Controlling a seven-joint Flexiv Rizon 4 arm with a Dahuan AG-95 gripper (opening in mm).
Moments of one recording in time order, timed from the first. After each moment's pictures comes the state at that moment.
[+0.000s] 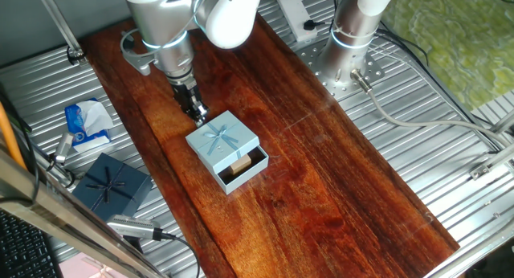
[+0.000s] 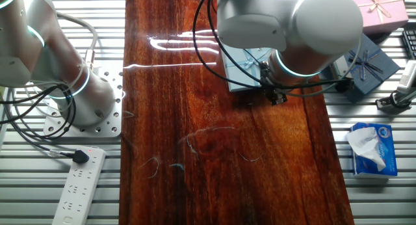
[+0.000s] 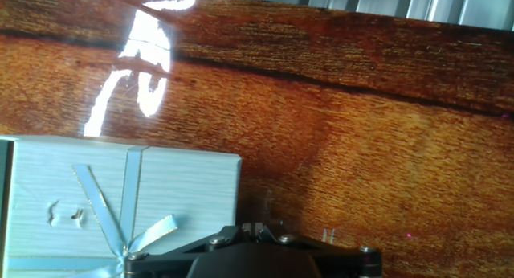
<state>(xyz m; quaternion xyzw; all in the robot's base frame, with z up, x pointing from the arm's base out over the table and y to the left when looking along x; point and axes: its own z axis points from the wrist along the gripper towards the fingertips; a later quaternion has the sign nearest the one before) 0.522 0.013 0.055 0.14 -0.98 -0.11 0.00</state>
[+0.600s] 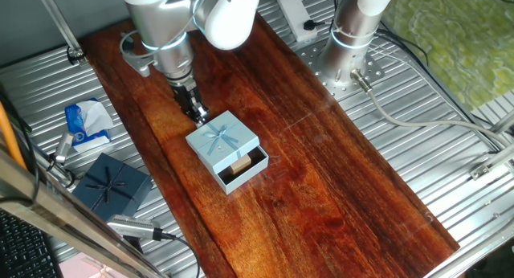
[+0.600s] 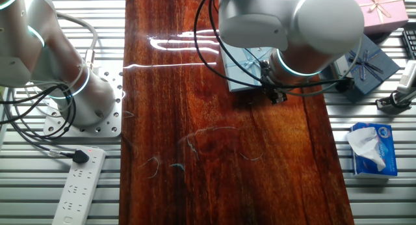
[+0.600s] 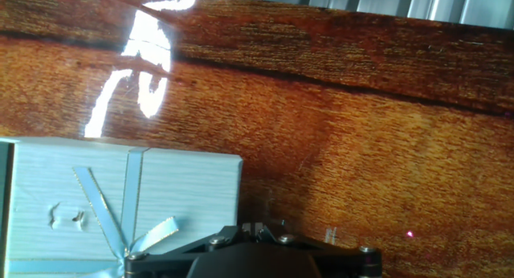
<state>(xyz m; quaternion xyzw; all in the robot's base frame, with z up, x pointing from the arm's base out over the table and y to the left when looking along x) 0.524 0.017 0.054 0.14 -0.98 -0.11 0.00</state>
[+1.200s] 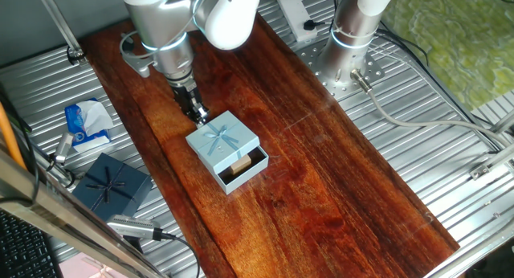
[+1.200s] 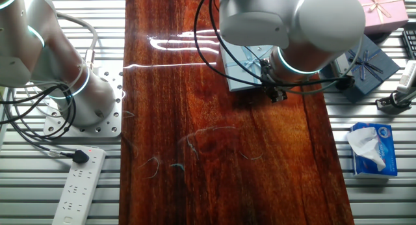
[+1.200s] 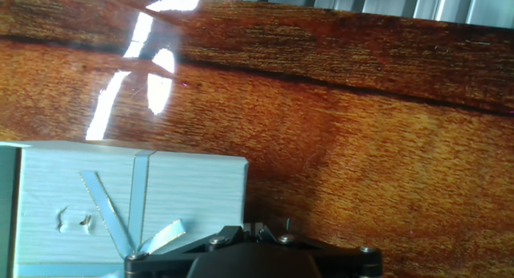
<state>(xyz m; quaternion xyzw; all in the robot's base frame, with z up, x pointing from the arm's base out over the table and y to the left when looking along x) 0.523 0.020 0.056 0.13 -0.98 -0.11 0.00</state>
